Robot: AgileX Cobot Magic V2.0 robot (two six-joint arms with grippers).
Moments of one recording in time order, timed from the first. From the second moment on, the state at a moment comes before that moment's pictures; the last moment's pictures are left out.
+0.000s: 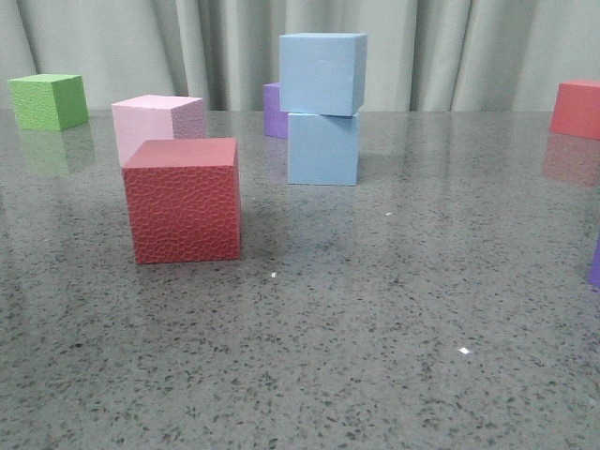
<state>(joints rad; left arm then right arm) -0.84 1.18 -1.34 0.31 0.84 -0.49 0.50 0.37 -0.63 -0.16 0.65 0.42</state>
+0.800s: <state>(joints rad) -0.84 0.56 -0.61 0.38 0.51 -0.52 0.50 0.24 -0.46 -0.18 0.45 0.42</state>
